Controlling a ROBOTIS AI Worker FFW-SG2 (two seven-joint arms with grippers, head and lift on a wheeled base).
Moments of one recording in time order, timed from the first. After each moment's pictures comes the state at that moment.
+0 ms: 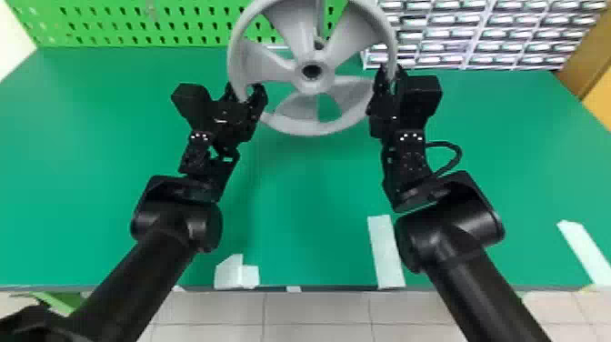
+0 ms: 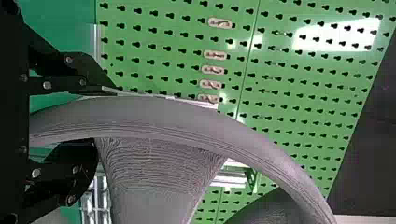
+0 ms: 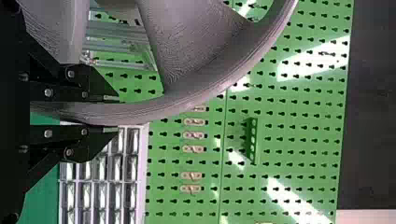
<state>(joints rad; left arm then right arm) -0.41 0.15 -0.37 -0.98 0.39 -0.45 -0.10 -0.24 -0.07 0.34 -1.40 -0.02 -0.16 -0.38</state>
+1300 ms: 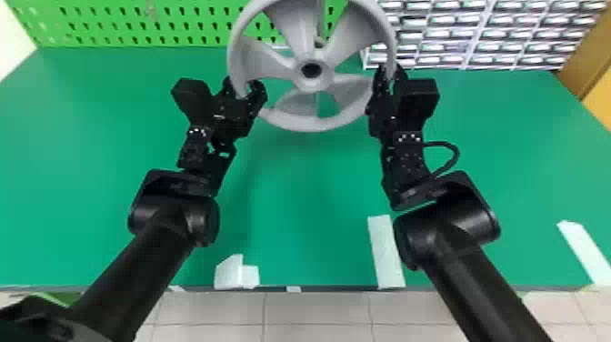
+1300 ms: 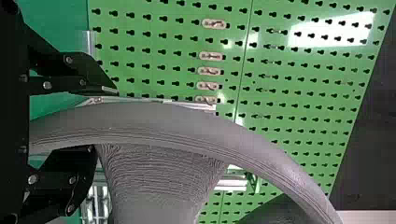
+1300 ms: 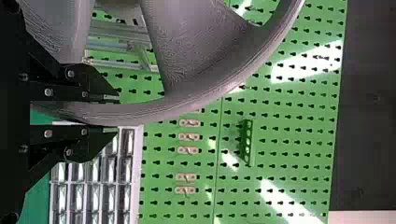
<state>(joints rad) -0.44 0.15 -0.36 -0.94 0.36 -0.47 -0.10 -0.27 -0.06 0.33 -1.33 0.00 -0.22 -0.38</state>
